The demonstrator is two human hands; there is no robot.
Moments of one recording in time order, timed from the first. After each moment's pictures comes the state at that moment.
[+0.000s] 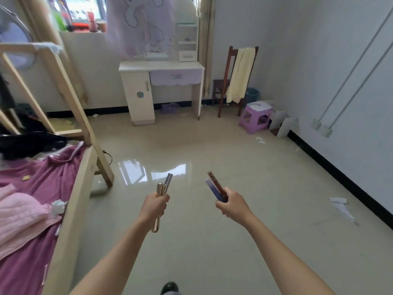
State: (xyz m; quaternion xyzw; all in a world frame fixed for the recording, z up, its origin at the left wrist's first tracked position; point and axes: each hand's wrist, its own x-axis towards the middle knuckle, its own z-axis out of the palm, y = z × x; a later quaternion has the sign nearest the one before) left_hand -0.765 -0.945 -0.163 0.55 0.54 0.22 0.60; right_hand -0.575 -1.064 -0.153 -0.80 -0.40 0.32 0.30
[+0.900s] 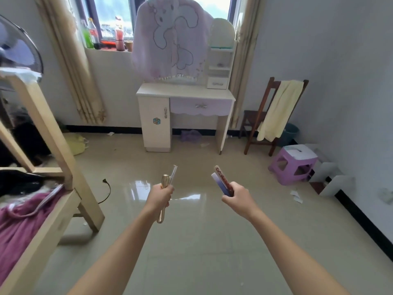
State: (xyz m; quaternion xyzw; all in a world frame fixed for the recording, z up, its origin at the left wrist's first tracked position) left_hand -0.515 -0.562 -0.143 0.51 0.57 0.31 0.56; right_hand -0.310 -0.652 -0.123 -0.78 -0.50 0.26 0.27
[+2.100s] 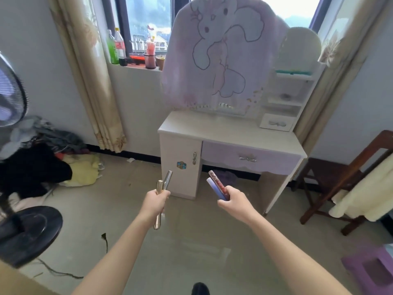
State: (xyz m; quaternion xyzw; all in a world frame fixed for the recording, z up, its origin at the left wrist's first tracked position) left_hand -0.422 0.048 -0.141 0.43 0.65 0.39 0.50; right_hand -0.199 0.014 -0.115 -0.70 -0.61 0.30 0.21
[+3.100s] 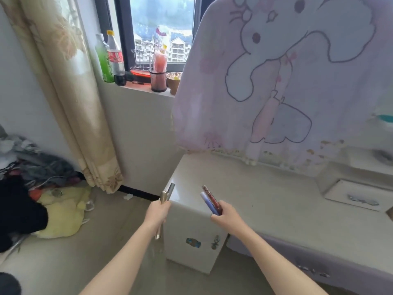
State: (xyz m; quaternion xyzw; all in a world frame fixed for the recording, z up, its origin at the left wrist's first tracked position) left_hand -0.445 0.574 -0.182 0.40 0.69 0.37 0.48; right_hand -0.239 0.559 -0.155 -0.66 -0.63 0.36 0.15
